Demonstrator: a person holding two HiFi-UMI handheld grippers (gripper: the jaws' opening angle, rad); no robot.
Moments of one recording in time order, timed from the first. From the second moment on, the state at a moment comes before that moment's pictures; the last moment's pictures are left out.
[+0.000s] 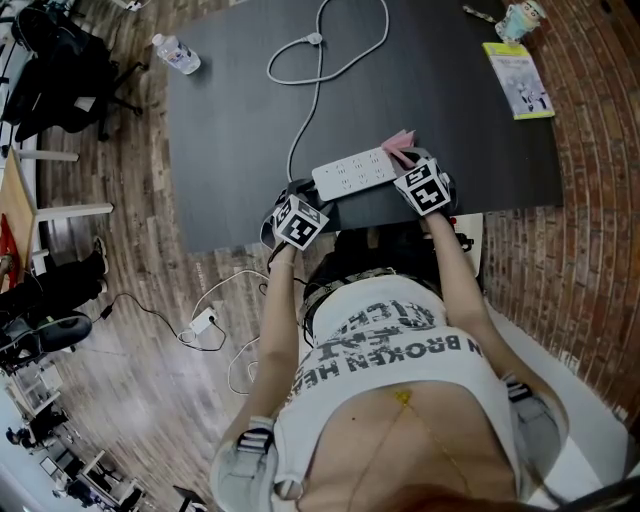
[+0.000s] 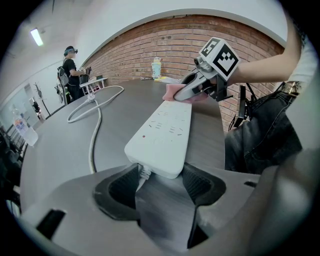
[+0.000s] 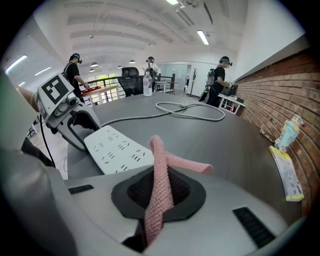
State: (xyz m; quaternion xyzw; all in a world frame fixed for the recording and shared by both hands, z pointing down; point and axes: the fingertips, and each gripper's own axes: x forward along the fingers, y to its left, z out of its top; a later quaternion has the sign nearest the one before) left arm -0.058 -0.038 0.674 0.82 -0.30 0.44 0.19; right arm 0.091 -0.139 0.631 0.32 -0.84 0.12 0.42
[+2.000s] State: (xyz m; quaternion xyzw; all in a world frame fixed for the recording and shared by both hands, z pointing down) left arm -0.059 -0.038 0.673 0.83 -0.30 0.43 0.19; right arm -0.083 -0.024 0.629 -0.01 -0.91 0.06 0.42
